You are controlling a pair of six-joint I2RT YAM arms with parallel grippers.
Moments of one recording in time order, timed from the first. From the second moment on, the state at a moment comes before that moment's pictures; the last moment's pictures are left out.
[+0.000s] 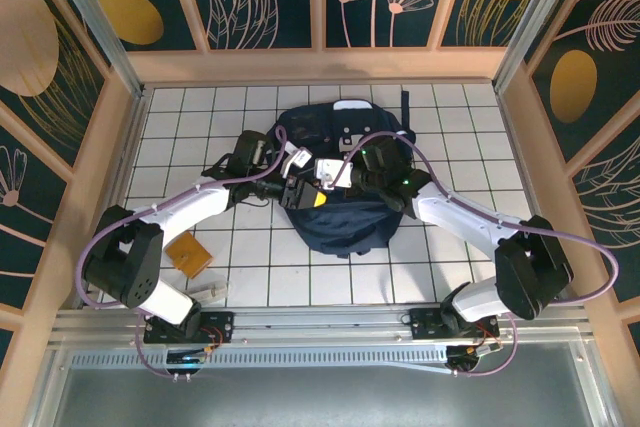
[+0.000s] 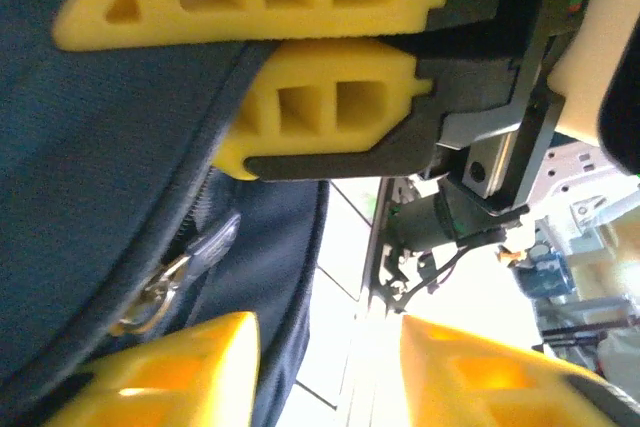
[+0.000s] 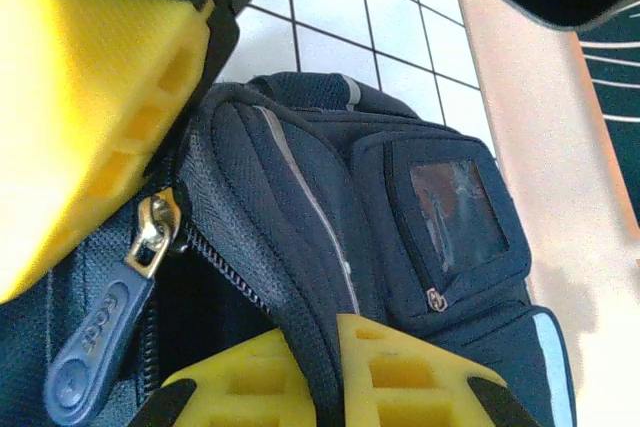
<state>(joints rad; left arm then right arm) -0.51 1.54 0.93 -0.12 1.01 -0.29 0.68 1.42 0.94 -0.09 -0.22 -0.97</state>
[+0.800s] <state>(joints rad) -0.54 1.42 0.87 -0.01 0.54 -0.67 0.69 1.46 0.99 -0.09 -0.24 -0.75</state>
